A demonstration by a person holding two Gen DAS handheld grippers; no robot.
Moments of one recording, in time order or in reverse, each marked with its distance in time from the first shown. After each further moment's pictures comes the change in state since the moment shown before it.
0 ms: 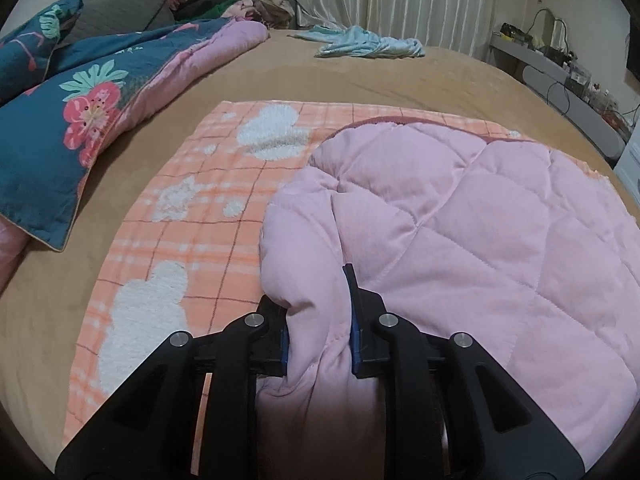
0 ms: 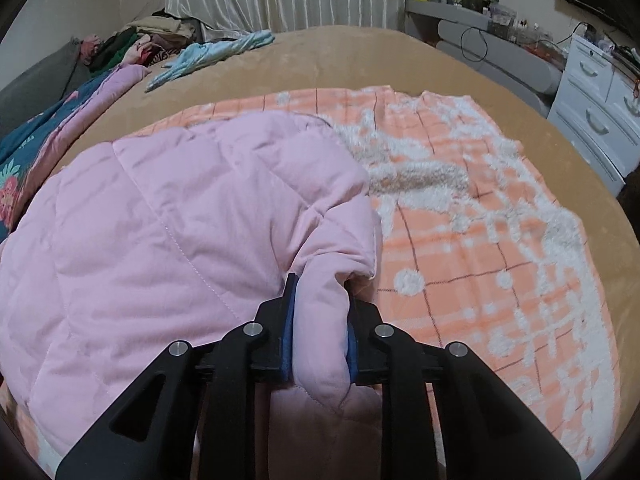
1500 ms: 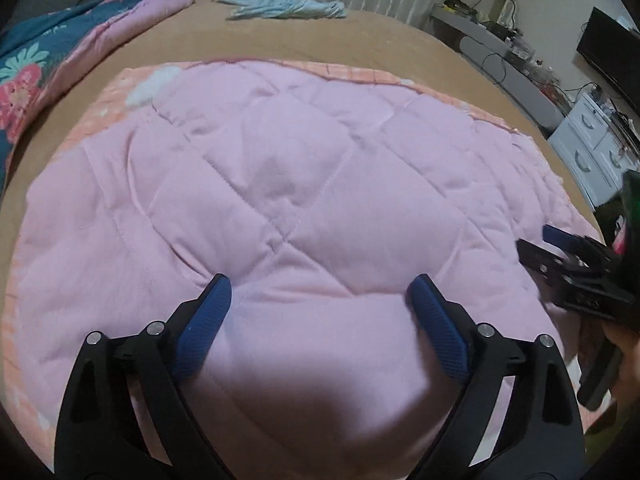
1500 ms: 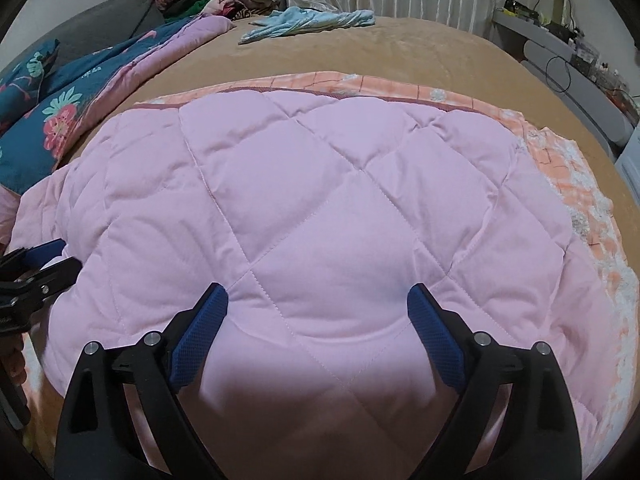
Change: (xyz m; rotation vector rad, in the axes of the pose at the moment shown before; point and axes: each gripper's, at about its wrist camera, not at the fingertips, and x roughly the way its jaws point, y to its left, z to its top) left arm -0.013 -0.088 -0.018 0.028 0.147 -0.257; right arm 0.005 0.135 0.000 -0.223 0.076 0.146
